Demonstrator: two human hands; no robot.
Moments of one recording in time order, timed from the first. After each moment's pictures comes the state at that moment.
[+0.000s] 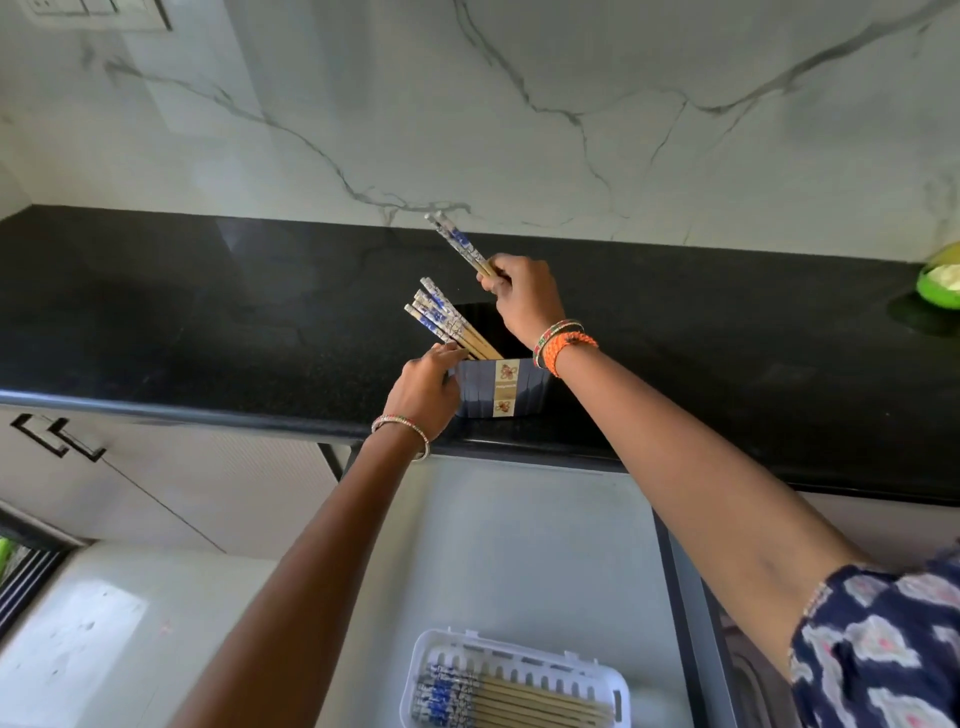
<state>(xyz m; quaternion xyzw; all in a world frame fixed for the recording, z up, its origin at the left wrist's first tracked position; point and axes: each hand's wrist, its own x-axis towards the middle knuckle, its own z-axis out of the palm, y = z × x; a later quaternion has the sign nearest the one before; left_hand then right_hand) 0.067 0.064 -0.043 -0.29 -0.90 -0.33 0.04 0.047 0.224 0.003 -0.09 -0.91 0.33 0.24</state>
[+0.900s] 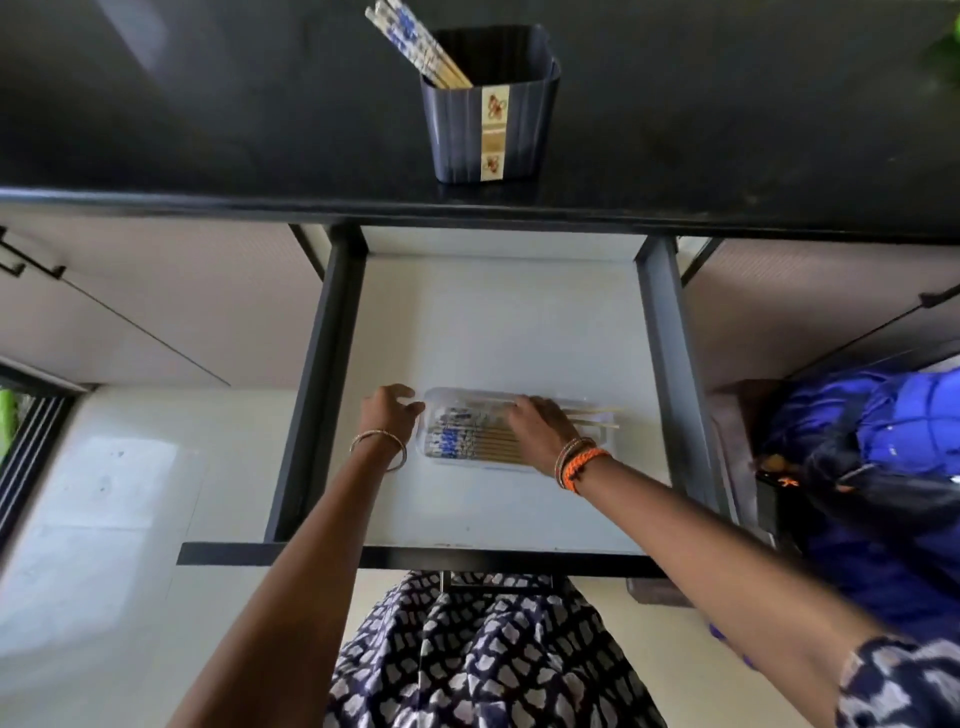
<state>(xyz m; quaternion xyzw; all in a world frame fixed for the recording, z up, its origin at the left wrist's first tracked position) 0.230 -0.067 -0.247 -0.01 -0.91 -0.34 -0.25 0.346 0.106 -0.248 -0.01 -0.99 0.08 -0.12</state>
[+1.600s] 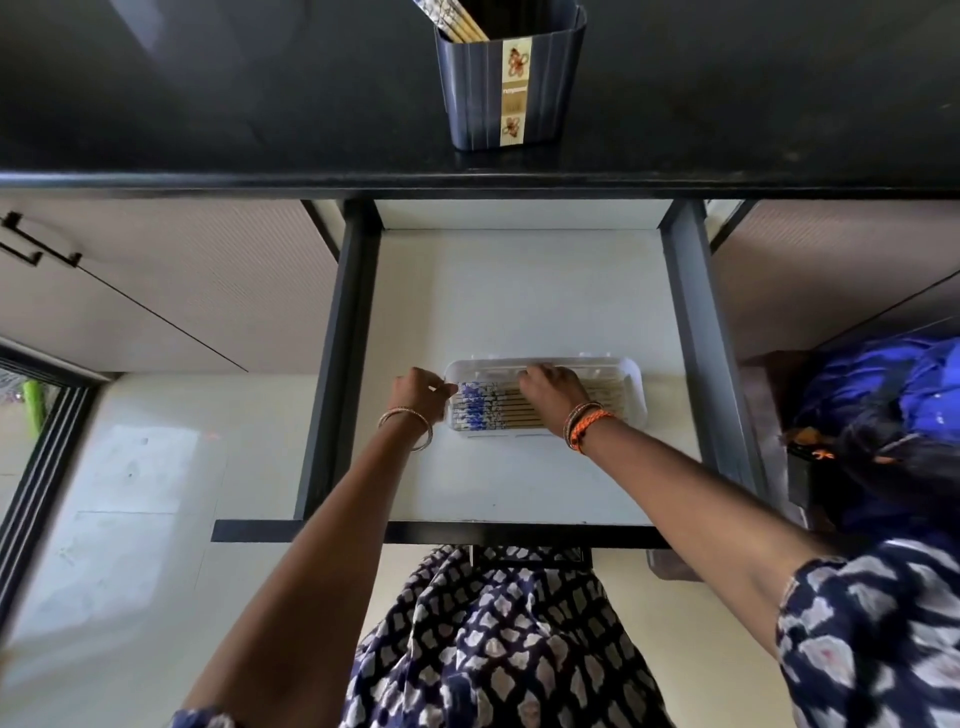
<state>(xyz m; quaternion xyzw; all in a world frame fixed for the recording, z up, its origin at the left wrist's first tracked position) 0.229 -0.064 -0.253 -0.03 -0.90 -0.33 -0.29 0.321 0.098 -0.256 -0.03 -0.99 -0.02 -0.16</state>
